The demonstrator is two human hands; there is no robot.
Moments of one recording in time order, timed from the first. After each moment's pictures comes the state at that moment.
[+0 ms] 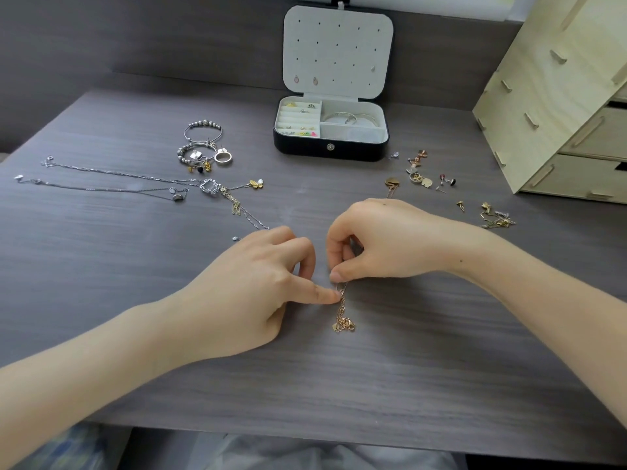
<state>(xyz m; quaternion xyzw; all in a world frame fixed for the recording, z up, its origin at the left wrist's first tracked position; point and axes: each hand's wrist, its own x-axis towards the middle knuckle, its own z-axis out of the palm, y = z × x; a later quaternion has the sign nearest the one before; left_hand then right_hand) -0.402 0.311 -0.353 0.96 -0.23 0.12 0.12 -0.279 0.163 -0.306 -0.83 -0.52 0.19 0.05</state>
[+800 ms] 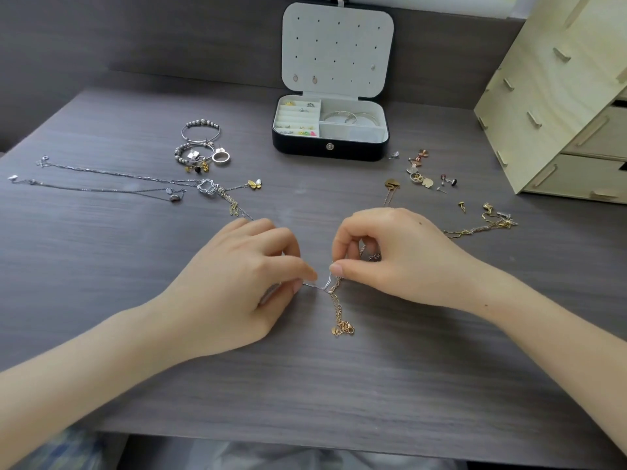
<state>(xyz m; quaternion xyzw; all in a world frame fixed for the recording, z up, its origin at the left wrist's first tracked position) -0.406 0.316 -0.351 0.97 -0.16 0.15 0.14 -0.288 0.140 -0.324 -0.84 -0.48 0.12 0.22</state>
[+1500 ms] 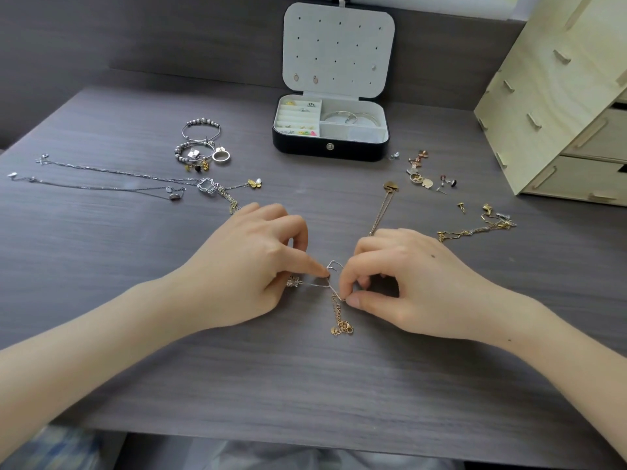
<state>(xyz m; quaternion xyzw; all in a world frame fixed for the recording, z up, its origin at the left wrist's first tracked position) -0.385 0.323 -0.353 0.96 -0.21 0.15 0.10 -0.296 0.120 -0.334 -0.81 -0.56 0.08 0.17</state>
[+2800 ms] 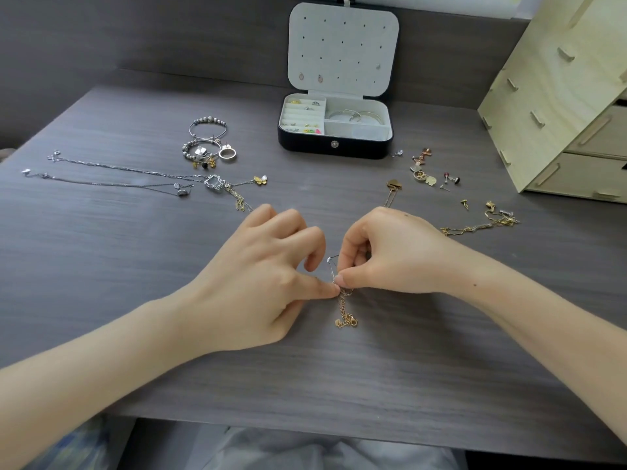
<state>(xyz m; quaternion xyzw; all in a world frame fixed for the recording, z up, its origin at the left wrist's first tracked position) -0.403 0.305 -0.347 0.96 -0.23 0.17 0.04 -0.296 0.153 -0.315 -0.88 -0.42 0.19 0.13</state>
